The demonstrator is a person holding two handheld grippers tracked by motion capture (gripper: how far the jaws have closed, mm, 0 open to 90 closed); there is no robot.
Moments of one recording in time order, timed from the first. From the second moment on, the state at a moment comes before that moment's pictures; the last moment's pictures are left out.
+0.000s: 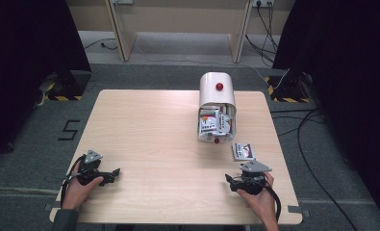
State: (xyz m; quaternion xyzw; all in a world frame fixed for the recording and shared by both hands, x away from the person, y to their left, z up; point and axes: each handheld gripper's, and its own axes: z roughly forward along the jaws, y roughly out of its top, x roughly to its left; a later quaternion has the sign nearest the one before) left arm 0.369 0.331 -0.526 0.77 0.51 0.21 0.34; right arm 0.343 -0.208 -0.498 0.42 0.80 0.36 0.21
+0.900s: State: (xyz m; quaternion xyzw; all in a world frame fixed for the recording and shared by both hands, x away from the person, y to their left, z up) left arm 0.369 0.331 -0.526 0.77 0.51 0.21 0.34; right arm 0.325 -0.220 -0.513 0.43 0.81 0.35 0.20
